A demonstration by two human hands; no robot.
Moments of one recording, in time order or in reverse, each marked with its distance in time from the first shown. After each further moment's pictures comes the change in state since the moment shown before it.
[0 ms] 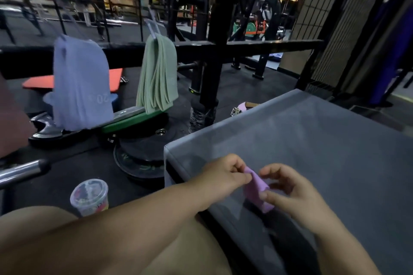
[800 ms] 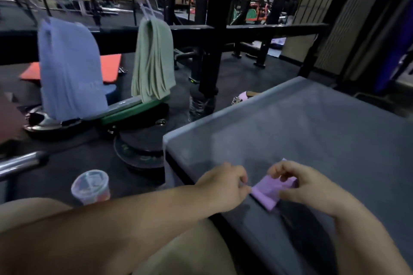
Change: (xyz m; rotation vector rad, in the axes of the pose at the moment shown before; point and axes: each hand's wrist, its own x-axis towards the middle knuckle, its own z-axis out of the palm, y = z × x) left_hand 0.004 -0.034 0.019 0.669 -0.043 0.120; right_hand 0.010 0.004 -0.032 -0.432 -0.228 0.211
